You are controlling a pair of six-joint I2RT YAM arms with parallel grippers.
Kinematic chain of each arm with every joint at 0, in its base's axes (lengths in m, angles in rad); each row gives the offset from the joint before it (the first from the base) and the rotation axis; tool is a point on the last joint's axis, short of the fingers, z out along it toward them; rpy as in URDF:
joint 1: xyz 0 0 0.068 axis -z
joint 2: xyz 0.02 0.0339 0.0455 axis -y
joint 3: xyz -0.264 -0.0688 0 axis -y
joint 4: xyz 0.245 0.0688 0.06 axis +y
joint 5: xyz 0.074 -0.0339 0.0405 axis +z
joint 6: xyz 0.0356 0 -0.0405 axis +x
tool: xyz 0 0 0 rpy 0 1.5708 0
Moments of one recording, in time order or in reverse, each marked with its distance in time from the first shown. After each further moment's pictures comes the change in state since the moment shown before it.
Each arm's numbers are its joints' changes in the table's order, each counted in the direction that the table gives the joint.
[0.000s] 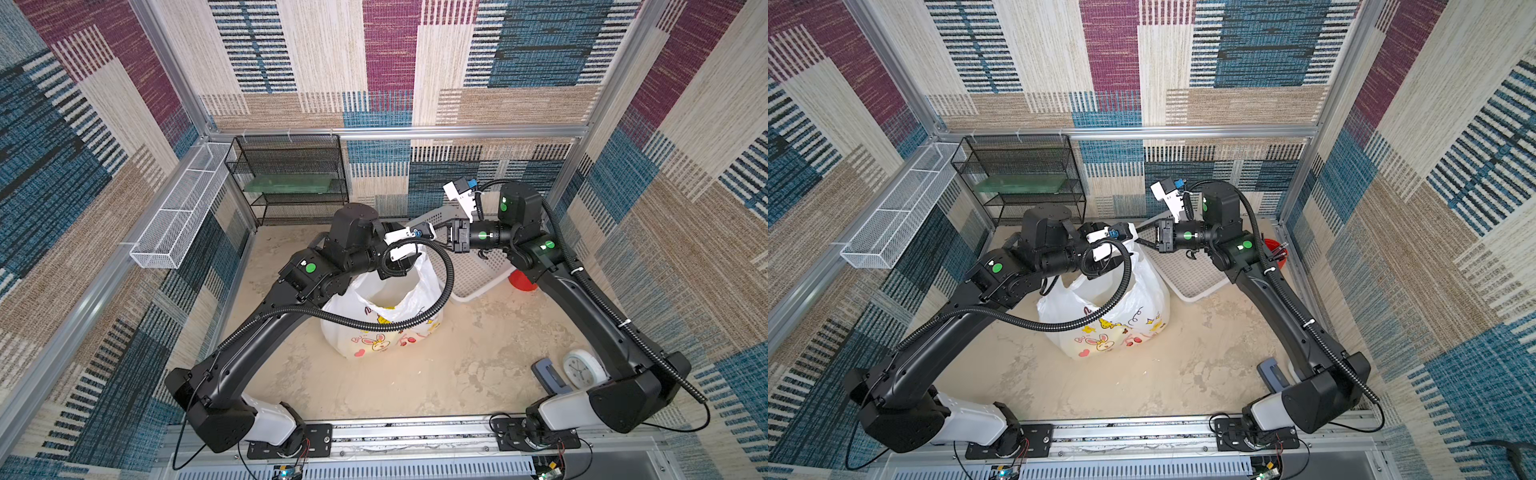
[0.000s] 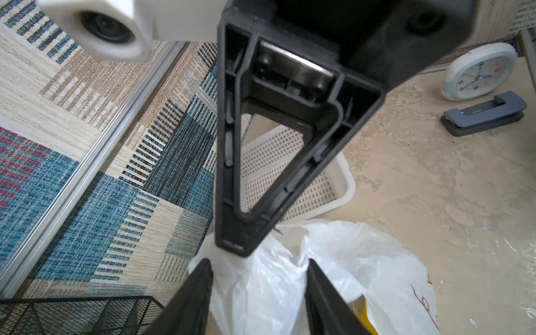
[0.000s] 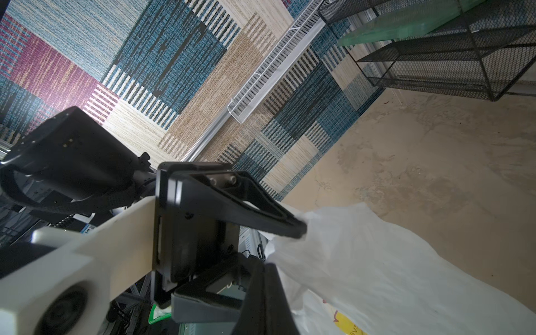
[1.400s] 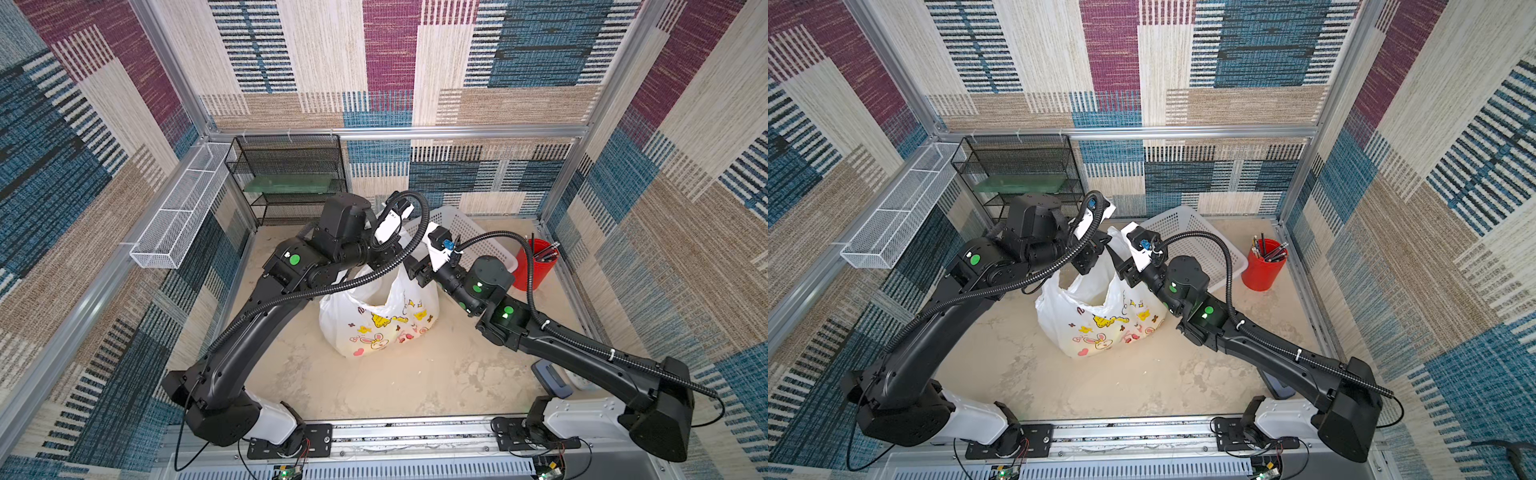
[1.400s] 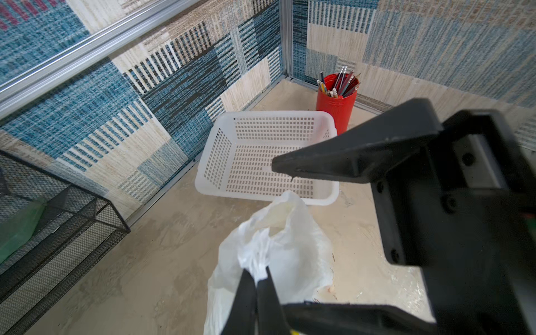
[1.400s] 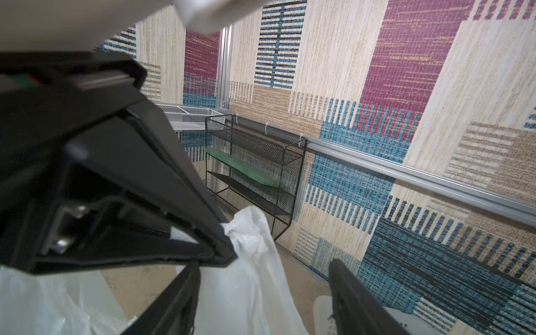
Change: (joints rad) left arm -0.008 -0.027 0.189 0.250 0.133 -0.486; right arm -0.456 0.167 -0.502 -0.715 -1.186 -0.754
